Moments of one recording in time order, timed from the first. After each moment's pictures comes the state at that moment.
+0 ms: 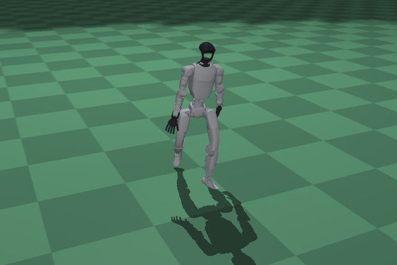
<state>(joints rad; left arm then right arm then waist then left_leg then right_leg) 0.11 0.21 0.49 1.52 0.96 0.09 -0.26 -0.02 -0.15 -0.15 1.41 -1.07 0.07 -0.34 0.09 -0.03 -0.10 -0.53 0.14 0.33 0.37 -0.11 0.08 0.06 -0.06 -0.41 0.60 0.32 0.13</state>
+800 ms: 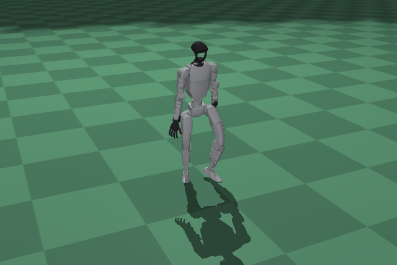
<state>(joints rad) 0.15 0.18 0.54 1.53 0.87 0.02 -0.21 -0.10 -0.18 -0.25 1.48 -0.87 0.00 -0.33 0.05 -0.10 -0.09 -0.52 0.15 0.50 0.64 -0.02 -0.10 -0.07 -0.13 -0.41 0.10 -0.25 -0.03</state>
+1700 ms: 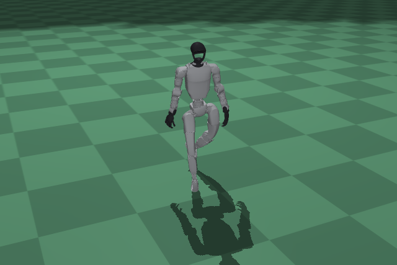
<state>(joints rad) -0.01 0.19 0.41 1.35 0.92 -0.05 -0.19 0.13 -0.14 -0.39 1.52 -0.94 0.01 -0.21 -0.17 -0.13 -0.13 0.07 -0.03 0.51 0.59 0.41 -0.12 -0.55 -0.28 -0.30 0.45 -0.21 -0.13</state>
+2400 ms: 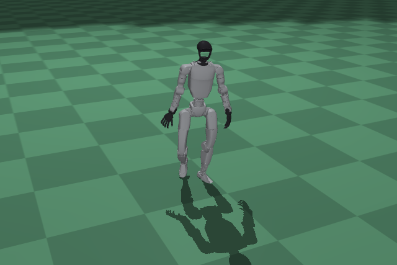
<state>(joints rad) -0.05 0.27 0.30 1.41 0.85 0.00 -0.18 0.03 -0.15 -0.19 1.57 -1.02 0.10 -0.48 -0.02 -0.03 -0.11 -0.23 0.05 0.34 0.19 -0.17 0.09 -0.40 -0.17 -0.35 0.99 0.02 0.08</state>
